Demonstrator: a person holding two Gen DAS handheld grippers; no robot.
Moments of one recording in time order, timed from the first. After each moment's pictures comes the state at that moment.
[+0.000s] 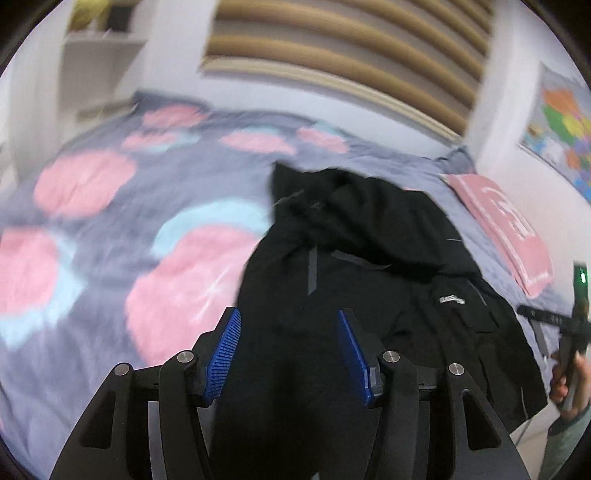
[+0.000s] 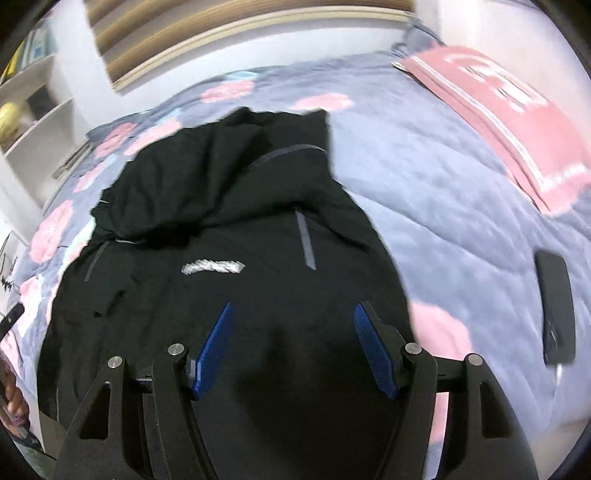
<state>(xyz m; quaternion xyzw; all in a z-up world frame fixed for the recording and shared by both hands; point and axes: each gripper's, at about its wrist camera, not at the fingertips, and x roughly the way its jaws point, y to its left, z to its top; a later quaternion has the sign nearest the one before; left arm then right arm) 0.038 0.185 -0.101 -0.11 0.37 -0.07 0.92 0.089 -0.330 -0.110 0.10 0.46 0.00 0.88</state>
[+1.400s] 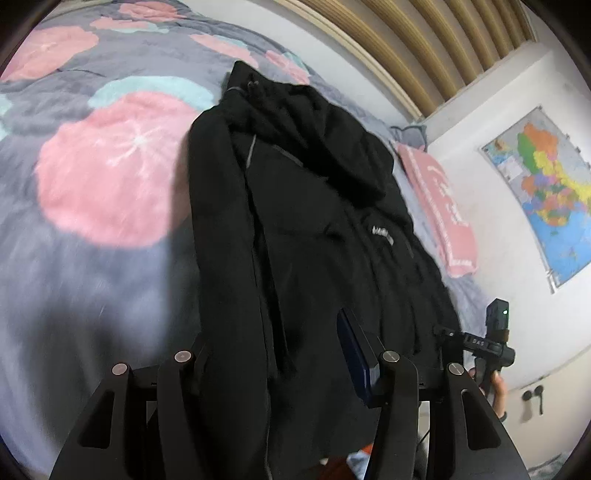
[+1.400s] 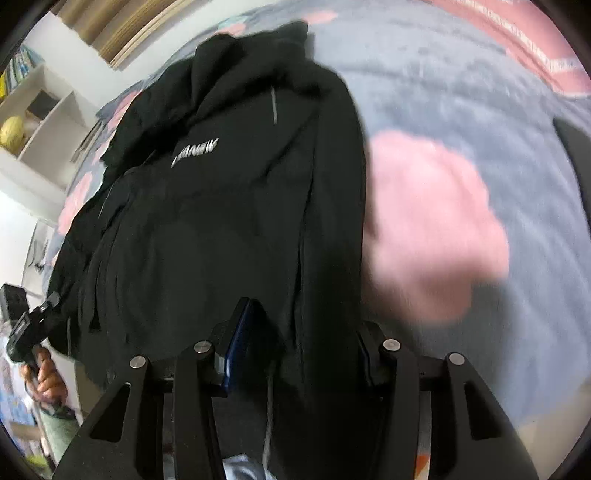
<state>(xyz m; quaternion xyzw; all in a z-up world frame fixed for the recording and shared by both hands) 0.016 0.155 -0.166 -0.24 0.46 -0.22 0.82 0.013 -0.365 -0.178 0.19 0.55 0.09 0.81</state>
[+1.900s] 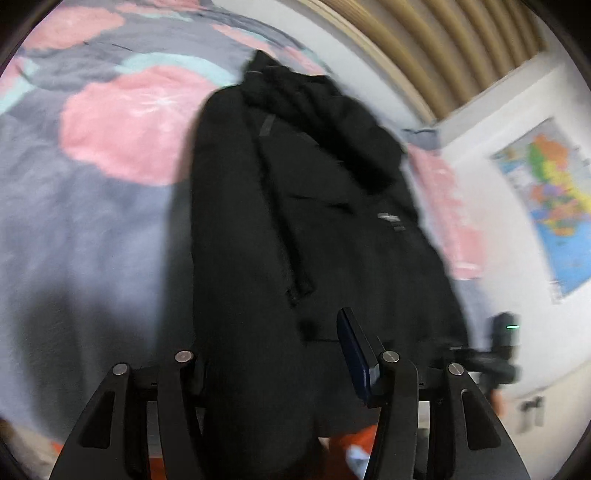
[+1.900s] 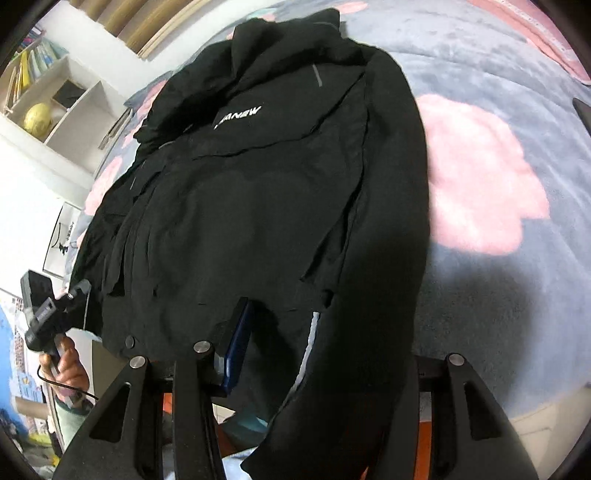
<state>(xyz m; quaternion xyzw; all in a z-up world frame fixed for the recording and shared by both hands) -0.008 0.145 -0.185 -0.26 0.47 -0.18 0.83 -0.011 -0.343 -0.180 0.20 0.54 0.14 0.81</state>
